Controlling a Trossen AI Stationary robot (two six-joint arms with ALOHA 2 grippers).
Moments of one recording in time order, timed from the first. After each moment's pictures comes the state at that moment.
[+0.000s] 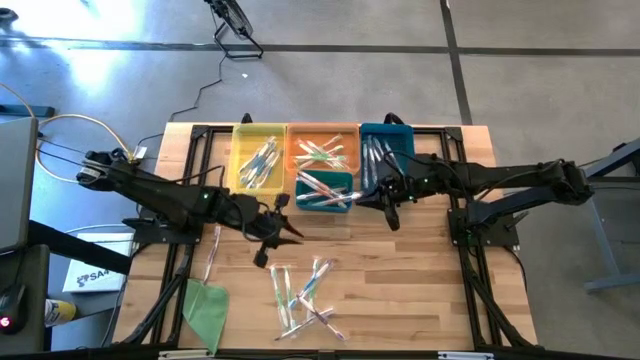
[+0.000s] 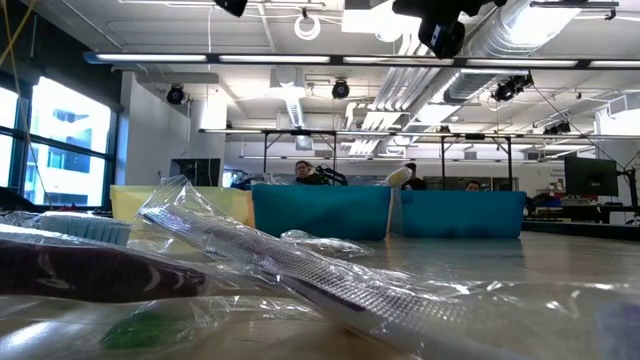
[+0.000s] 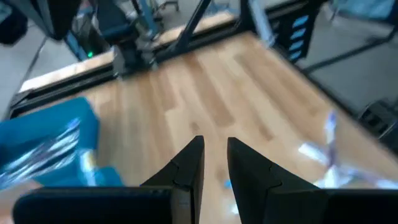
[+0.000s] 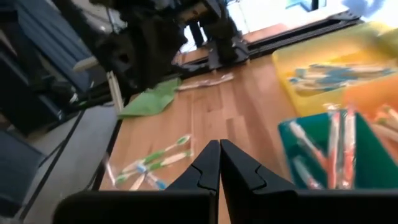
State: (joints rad) left arm -0.26 1.19 0.92 -0.10 -0.05 0.21; right arm -0.04 1.11 0.89 -0.14 -0.17 0.31
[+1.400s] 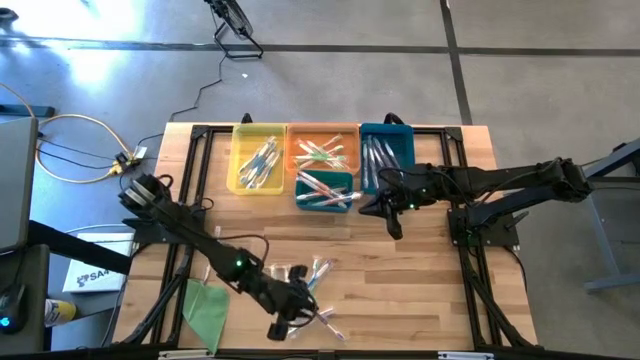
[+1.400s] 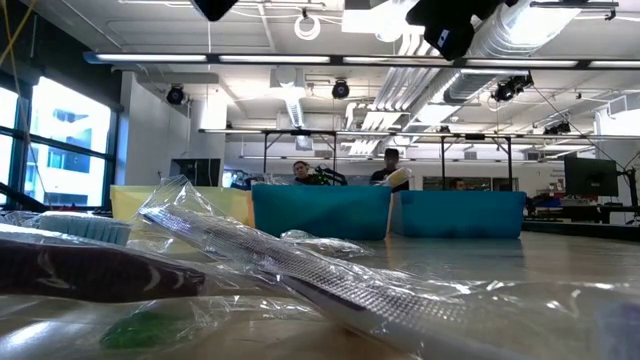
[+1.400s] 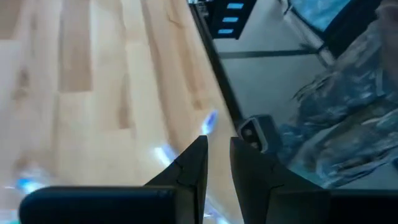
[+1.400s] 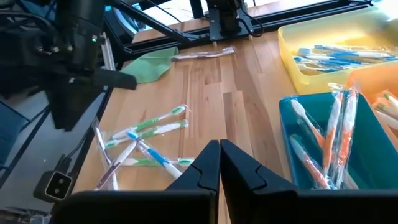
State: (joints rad) left arm -0.61 1.69 1.20 -0.06 -0.14 -0.37; right arm 0.03 1.11 0.89 -0.24 -0.10 0.23
